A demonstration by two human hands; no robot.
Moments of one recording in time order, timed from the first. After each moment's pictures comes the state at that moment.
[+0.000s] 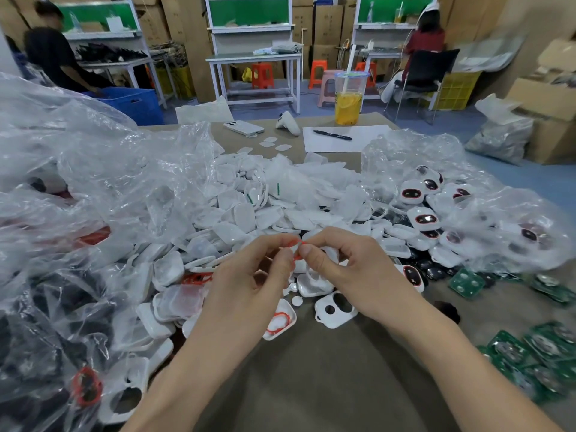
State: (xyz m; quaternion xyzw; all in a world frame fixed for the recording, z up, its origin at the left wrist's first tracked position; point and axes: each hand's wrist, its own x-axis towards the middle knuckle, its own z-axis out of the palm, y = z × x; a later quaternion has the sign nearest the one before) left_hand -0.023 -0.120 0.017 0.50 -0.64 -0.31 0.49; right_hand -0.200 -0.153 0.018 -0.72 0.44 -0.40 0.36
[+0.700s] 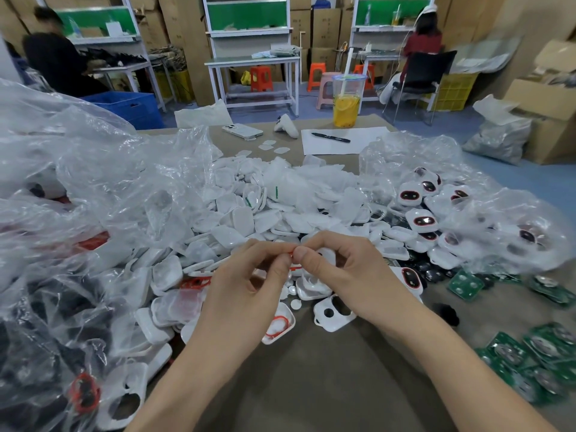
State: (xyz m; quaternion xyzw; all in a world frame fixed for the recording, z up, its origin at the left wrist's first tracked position) left_hand -0.027 -0.118 0.023 0.52 -0.64 -0.29 0.49; right_hand -0.197 -0.151 0.018 -0.69 0.43 -0.43 0.40
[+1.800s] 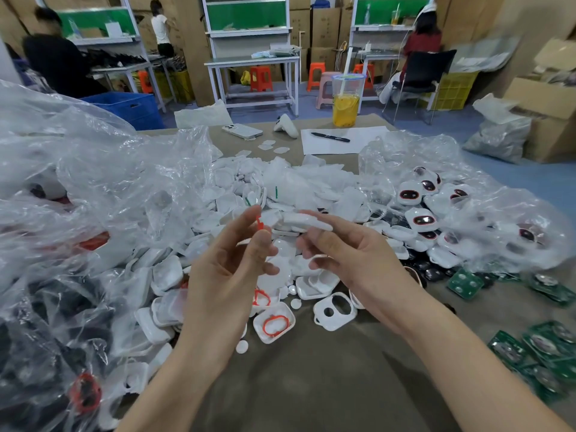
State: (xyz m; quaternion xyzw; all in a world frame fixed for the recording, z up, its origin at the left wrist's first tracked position) left_hand -0.019 -0.124 0.023 0.45 -0.51 -0.40 0.62; right_hand -0.199 -0.161 0.021 -0.56 0.34 -0.50 0.57
